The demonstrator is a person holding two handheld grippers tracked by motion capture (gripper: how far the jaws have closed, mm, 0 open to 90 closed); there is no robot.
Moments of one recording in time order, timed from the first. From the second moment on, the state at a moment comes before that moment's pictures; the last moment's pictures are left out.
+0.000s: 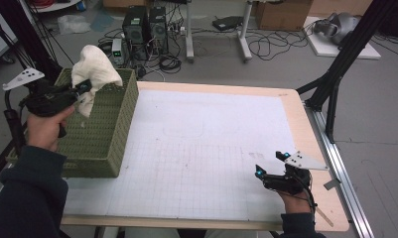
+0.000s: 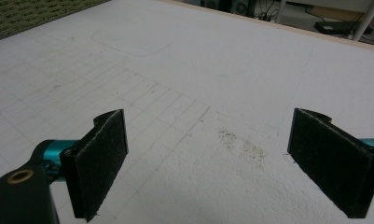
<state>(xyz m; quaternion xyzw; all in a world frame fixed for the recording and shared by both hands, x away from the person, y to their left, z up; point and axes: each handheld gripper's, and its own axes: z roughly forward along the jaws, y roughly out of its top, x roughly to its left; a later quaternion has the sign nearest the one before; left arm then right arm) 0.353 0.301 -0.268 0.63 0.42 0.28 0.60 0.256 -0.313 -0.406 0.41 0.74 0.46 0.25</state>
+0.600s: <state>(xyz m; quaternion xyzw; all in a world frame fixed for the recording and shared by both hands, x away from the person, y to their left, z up) 0.332 0.199 -0.258 0.68 0.29 0.21 0.63 0.257 -0.310 -0.406 0.41 0.74 0.46 0.26</state>
